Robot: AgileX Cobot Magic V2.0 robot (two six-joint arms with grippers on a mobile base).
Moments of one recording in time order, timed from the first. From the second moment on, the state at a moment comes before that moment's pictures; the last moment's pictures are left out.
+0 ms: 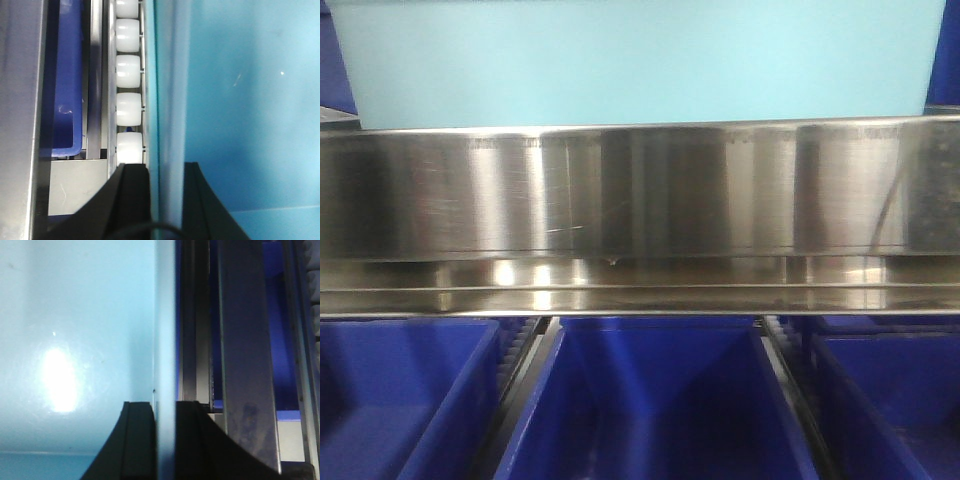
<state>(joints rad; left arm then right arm) -0.52 1.53 -1.56 0.05 1.23 -0.42 0.53 1.44 -1.47 -0.14 1.22 0.50</state>
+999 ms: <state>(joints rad) -0.57 1.54 -1.63 0.18 1.25 -0.46 0.53 1.44 -1.50 -0.14 1.24 0.50</state>
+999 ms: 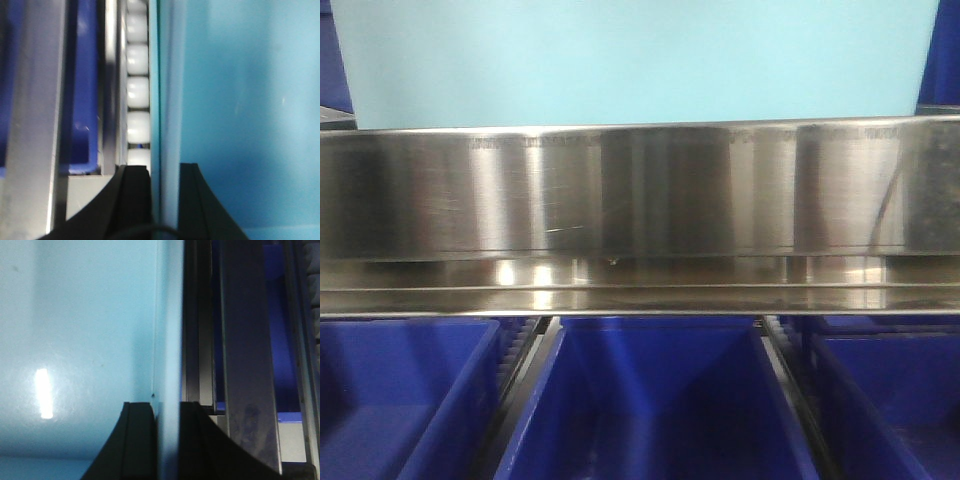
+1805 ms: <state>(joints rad) -0.59 1.54 -1.87 0.22 1.23 -0.44 0.53 1.44 -1.74 -0.25 1.23 0.45</state>
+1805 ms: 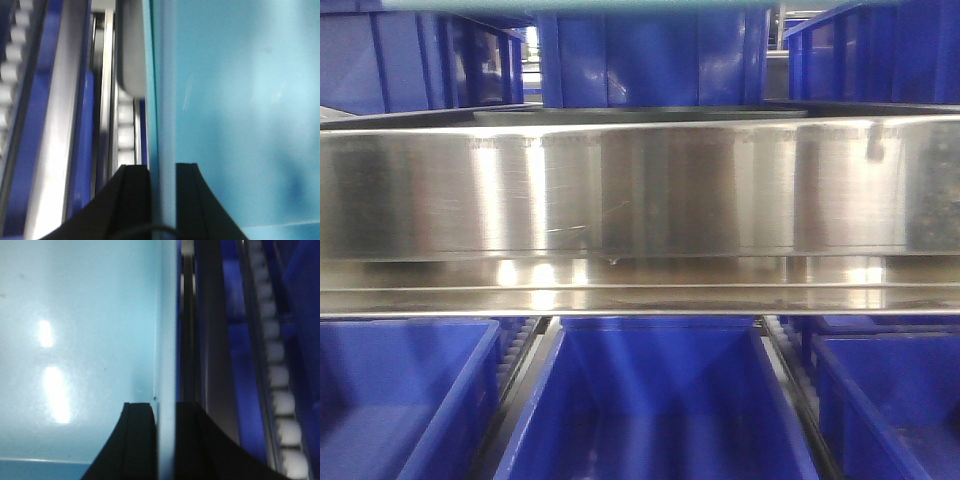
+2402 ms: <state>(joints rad) -0.59 1.54 -1.90 0.27 1.08 -0.37 0.53 1.44 -1.78 -0.35 1.08 0.42</state>
